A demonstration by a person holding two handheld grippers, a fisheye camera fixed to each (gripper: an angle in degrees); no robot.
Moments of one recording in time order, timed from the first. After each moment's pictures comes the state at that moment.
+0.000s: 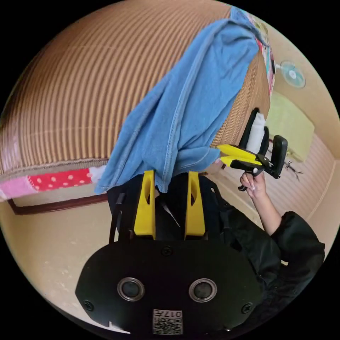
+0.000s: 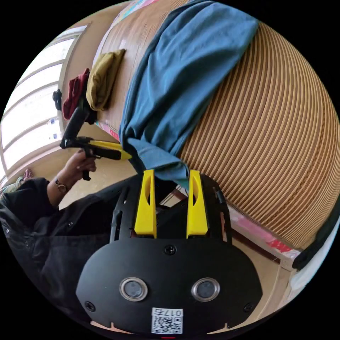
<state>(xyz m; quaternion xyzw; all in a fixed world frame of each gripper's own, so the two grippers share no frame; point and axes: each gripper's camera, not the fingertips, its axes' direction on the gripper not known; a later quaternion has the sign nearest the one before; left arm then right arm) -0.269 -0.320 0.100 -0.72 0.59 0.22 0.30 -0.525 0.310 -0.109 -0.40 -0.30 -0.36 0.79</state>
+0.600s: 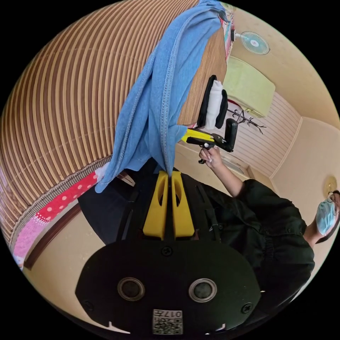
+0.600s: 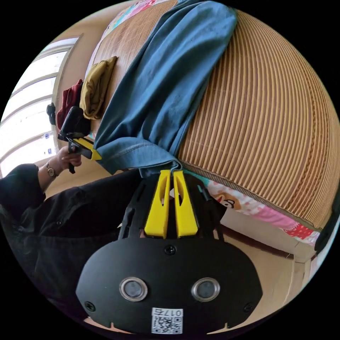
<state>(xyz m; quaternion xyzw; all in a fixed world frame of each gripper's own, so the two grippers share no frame) -0.299 -0.334 0.117 -0.68 0.70 0.19 0.12 -0.538 0.293 -0.121 -0.34 -0.33 -0.32 0.82</state>
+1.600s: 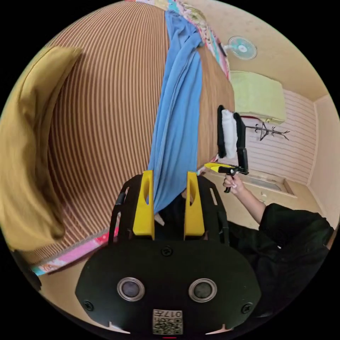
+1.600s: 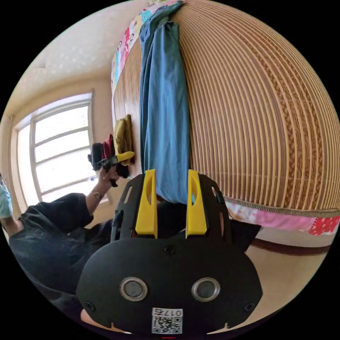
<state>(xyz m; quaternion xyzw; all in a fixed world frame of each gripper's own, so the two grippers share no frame) -0.178 -0.325 -0.051 -0.56 0.74 0.17 0.34 -0.377 0.186 -0.059 -0.28 -0.53 -0.05 0.80</state>
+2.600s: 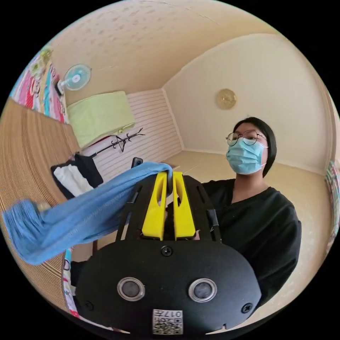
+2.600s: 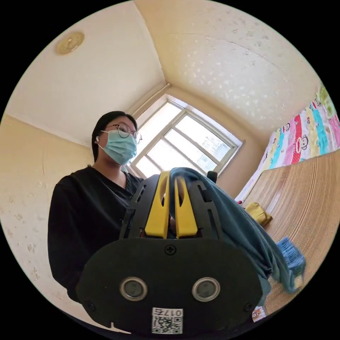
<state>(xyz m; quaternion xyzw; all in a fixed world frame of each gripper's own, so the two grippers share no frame) -0.425 -0.532 -0.230 -0.24 0.97 -0.06 -0.07 -0.173 0.161 -0.455 0.09 -0.82 -0.27 0.49</state>
